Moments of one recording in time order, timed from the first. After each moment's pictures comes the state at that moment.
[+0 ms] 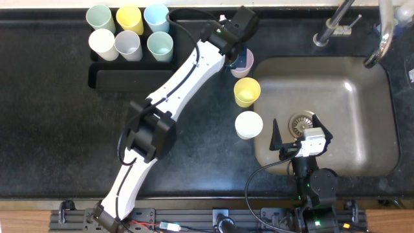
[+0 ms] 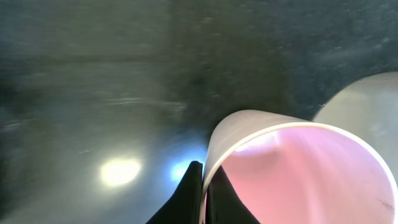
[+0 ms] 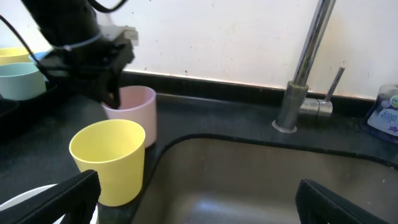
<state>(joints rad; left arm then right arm) -0.63 2.41 2.34 -1.12 -0.14 -0.60 0.14 0.08 0.02 -0.01 0.02 -0.04</state>
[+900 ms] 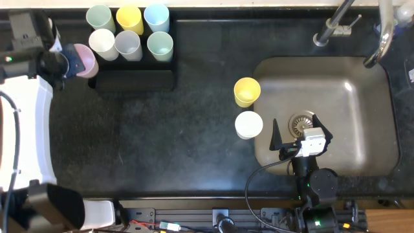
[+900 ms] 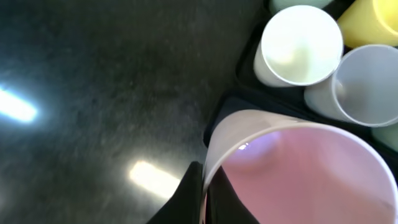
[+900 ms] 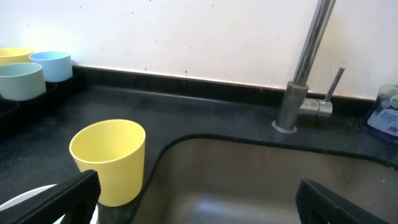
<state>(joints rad) 0.22 1.59 1.49 -0.93 -0.11 -0.18 0.14 0.08 0.02 -0.01 0.02 -0.03</state>
